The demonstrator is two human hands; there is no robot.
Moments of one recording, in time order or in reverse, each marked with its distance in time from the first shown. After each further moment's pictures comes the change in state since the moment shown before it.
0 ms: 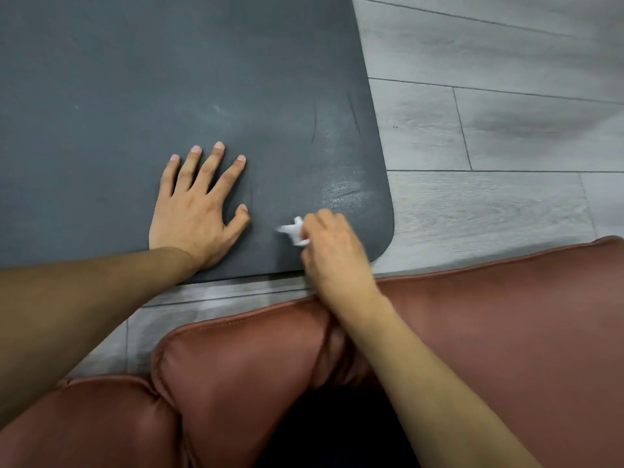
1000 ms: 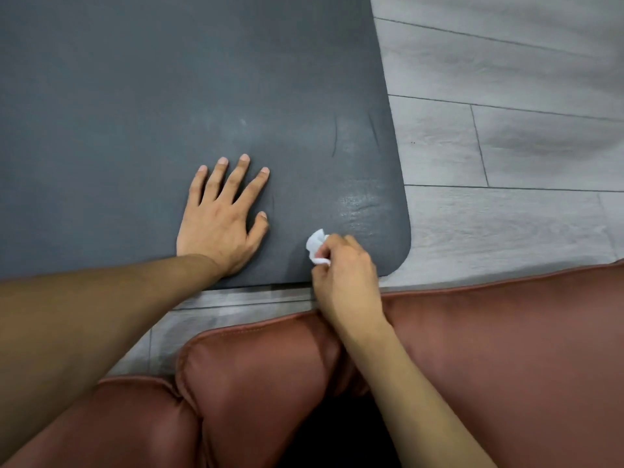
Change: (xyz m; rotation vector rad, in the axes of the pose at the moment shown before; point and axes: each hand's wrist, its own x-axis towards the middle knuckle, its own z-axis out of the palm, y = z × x) left_hand 0.000 0.000 -0.001 -0.008 0.004 0.004; right_hand -0.008 -0.023 -0.003 0.205 -0.035 0.296
